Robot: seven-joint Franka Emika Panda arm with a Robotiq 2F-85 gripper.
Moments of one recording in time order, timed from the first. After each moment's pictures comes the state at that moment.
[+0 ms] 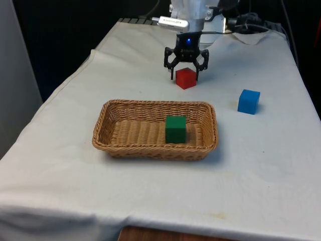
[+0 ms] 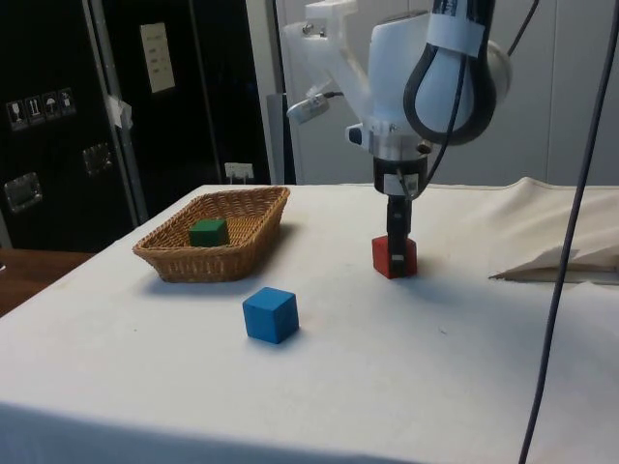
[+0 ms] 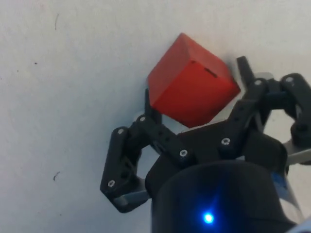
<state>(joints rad) 0.35 0.19 -0.42 -2.79 0.10 3.05 -0.31</state>
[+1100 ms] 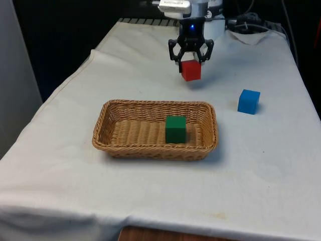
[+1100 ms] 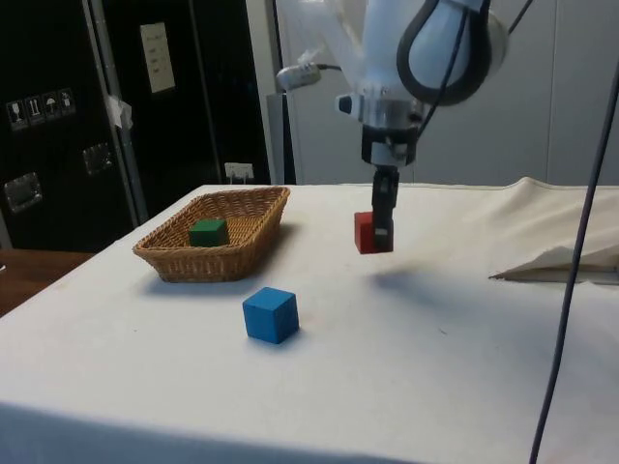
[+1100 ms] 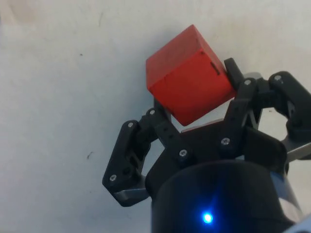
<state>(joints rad) 0.35 0.04 -0.43 -2.80 0.09 2.97 -0.32</state>
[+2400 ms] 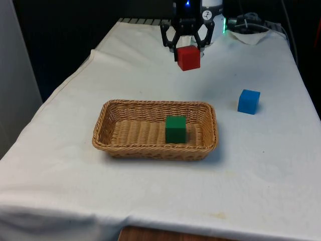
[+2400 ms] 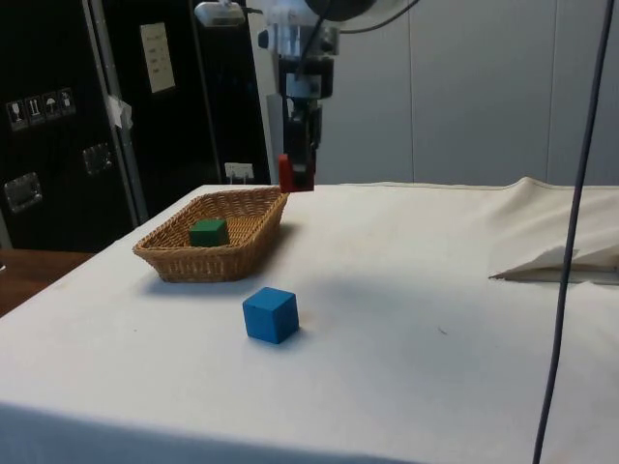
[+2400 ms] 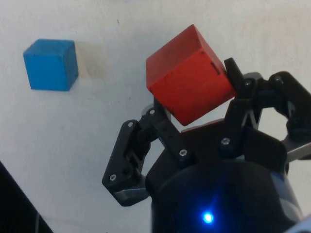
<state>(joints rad) 0.34 0.04 -0.43 -2.42 0.09 2.57 -0.31</state>
